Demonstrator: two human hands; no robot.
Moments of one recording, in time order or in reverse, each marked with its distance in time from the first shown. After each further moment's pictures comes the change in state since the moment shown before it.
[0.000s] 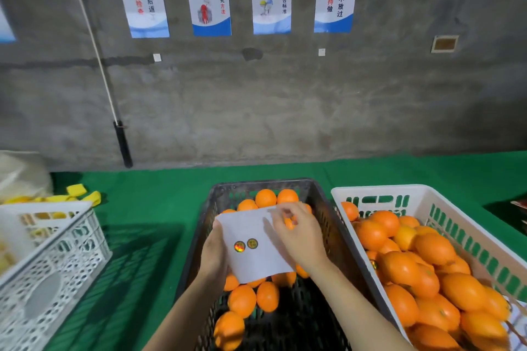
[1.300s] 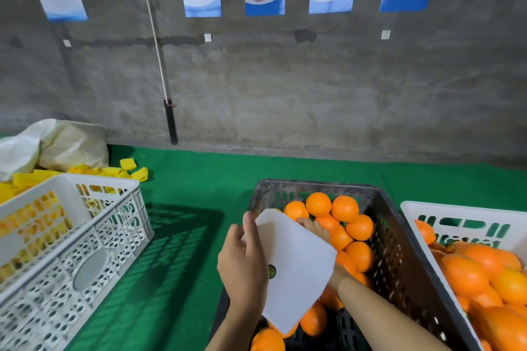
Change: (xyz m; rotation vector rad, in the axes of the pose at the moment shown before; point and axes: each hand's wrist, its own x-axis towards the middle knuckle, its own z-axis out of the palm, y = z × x) left_hand 0.025 -0.004 -0.019 0.384 0.623 0.496; right_hand 0.035 0.052 0.103 -0.335 -0.603 0.031
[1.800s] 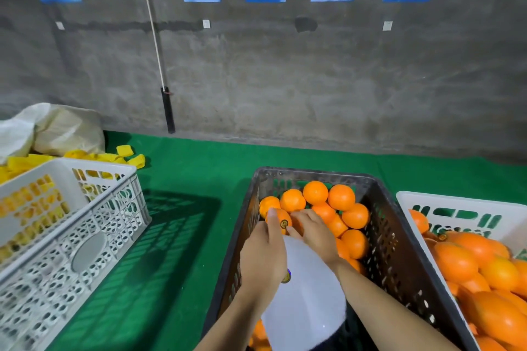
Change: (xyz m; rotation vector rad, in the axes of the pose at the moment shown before) left_hand -0.018 -0.008 0.015 0.204 -0.413 -0.096; right_hand 0.018 0.014 0.007 -0.098 0.134 -0.023
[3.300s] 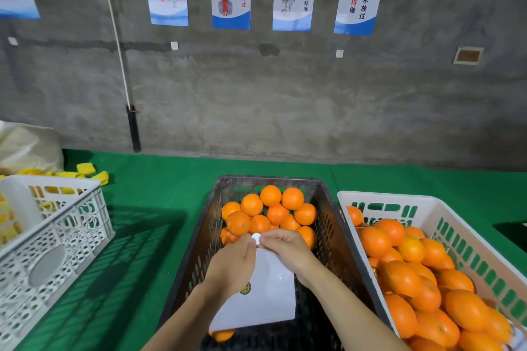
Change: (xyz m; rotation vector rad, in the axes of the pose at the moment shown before) left_hand -0.025 -0.011 0.000 0.438 -0.407 0.346; right_hand -0.098 -0.029 -0.073 1.019 -0.089 0.297
